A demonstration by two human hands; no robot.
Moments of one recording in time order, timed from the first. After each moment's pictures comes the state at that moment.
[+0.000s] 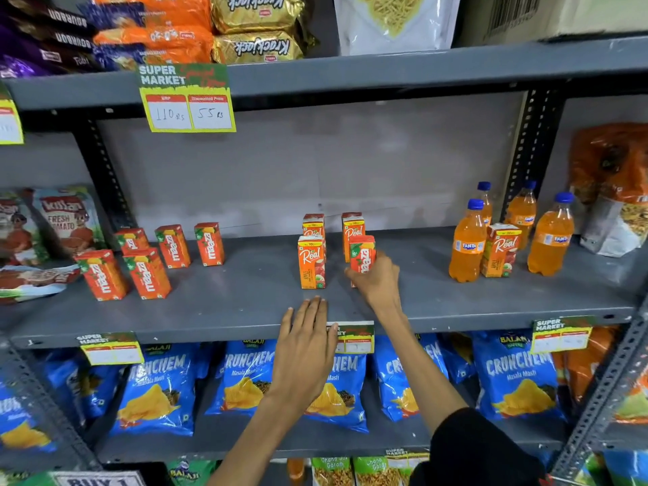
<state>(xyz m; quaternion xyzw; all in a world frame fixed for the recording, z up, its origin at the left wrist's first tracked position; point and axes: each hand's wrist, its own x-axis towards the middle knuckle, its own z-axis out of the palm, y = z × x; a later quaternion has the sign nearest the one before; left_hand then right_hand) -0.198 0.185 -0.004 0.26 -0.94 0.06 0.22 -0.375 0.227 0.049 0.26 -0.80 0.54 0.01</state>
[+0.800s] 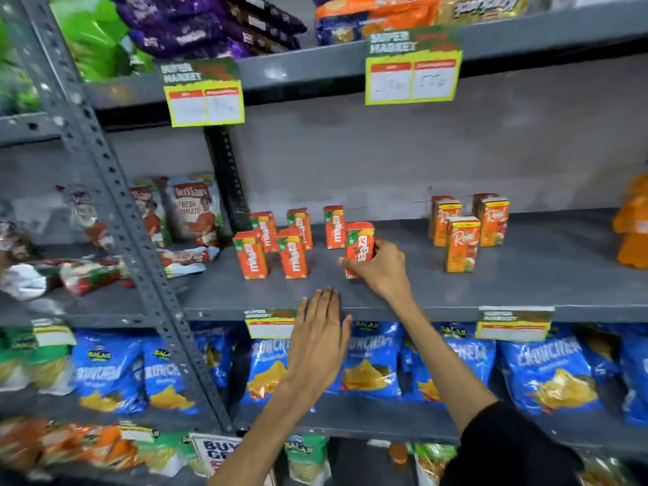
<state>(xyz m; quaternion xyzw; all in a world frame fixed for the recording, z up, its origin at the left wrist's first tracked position) -0.021 0.018 0.001 0.28 -0.93 0.05 0.23 -0.175 0.056 0.071 0.36 -0.75 0.55 -0.02</state>
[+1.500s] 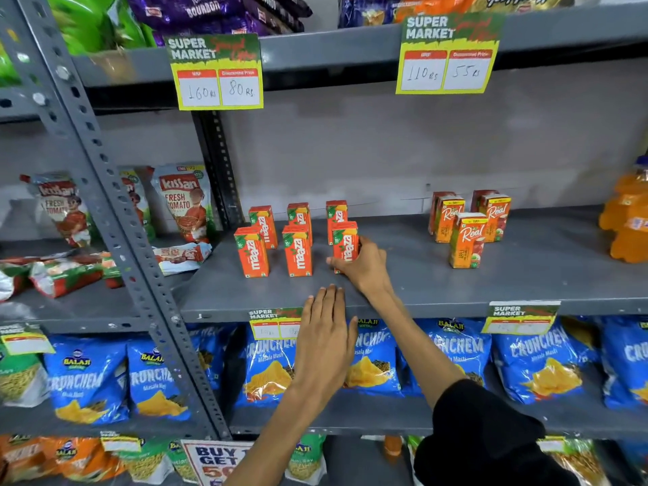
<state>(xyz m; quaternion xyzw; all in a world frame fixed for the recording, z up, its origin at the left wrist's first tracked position) -0.014 0.001 -0.010 0.27 -0.93 0.06 0.25 -0.162 -0.003 0.052 0.34 -0.78 0.53 -0.04</state>
